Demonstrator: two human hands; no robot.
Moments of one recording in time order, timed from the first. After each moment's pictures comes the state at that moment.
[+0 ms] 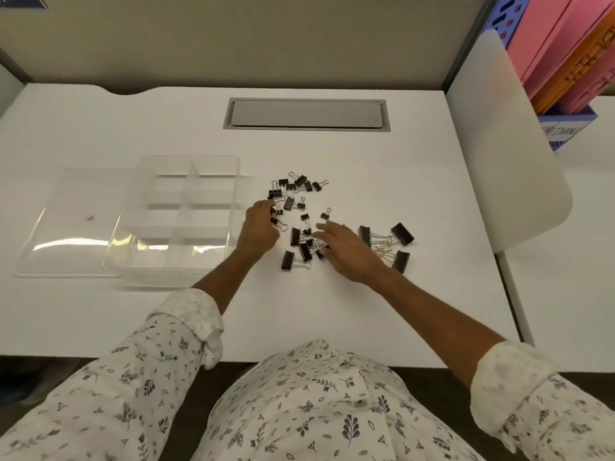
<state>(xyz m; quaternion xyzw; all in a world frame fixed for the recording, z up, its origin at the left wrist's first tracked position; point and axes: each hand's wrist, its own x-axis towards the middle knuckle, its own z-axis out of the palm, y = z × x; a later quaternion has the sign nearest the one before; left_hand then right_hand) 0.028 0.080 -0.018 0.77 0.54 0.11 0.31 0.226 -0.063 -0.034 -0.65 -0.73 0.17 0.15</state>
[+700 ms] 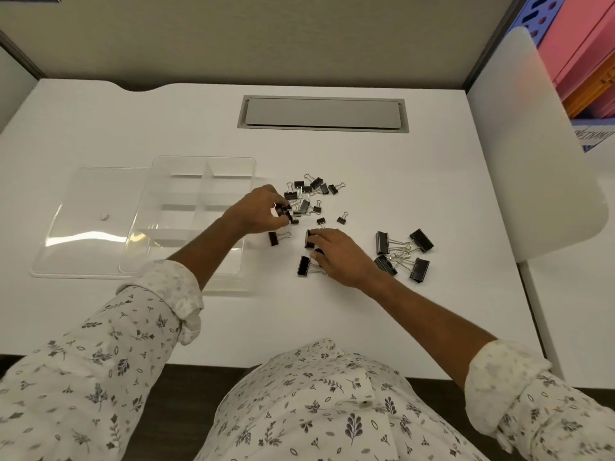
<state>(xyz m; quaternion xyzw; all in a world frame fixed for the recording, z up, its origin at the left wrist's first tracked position) -0.001 0.142 0.030 0.89 0.37 0.00 0.25 0.187 -0.030 -0.046 -0.62 -0.75 0.14 0.17</state>
